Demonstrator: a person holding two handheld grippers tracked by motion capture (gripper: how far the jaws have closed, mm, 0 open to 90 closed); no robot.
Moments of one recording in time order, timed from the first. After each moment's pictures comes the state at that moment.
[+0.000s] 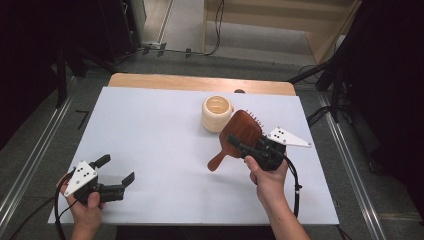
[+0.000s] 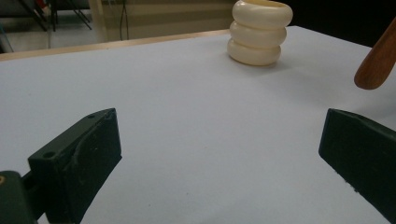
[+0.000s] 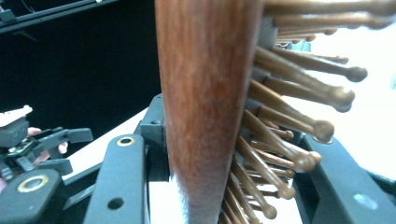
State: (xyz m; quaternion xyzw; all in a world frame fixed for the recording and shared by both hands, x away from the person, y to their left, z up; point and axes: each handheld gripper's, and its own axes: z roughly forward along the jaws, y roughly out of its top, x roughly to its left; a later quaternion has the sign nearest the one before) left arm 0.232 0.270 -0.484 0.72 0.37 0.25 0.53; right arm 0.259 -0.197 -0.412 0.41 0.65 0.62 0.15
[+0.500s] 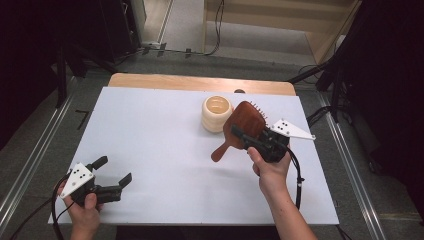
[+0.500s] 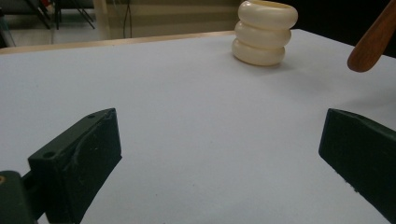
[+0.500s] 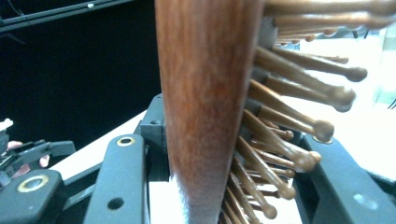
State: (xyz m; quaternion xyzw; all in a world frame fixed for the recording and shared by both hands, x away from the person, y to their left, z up) left arm 0.231 0.276 -0.490 0.71 0.38 0.24 0.53; right arm 0.273 -0.203 -0.401 0.41 0.65 0.62 0.17
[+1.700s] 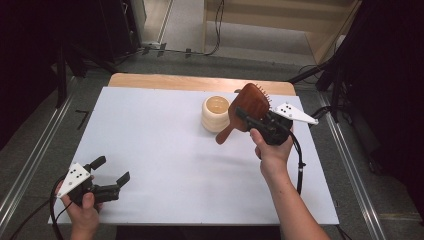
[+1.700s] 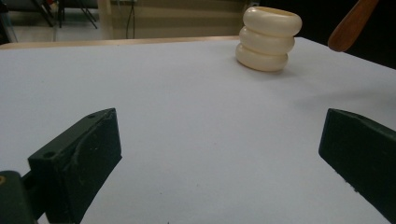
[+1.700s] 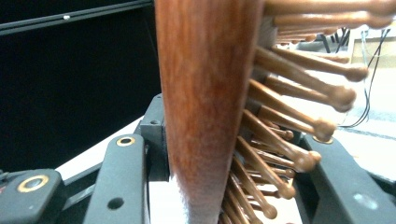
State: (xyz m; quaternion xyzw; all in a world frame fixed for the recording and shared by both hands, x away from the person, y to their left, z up) left arm 0.231 0.282 -0.491 0.70 0.40 0.24 0.55; right arm 0.303 -0.210 -0.381 0.42 0.63 0.62 0.21
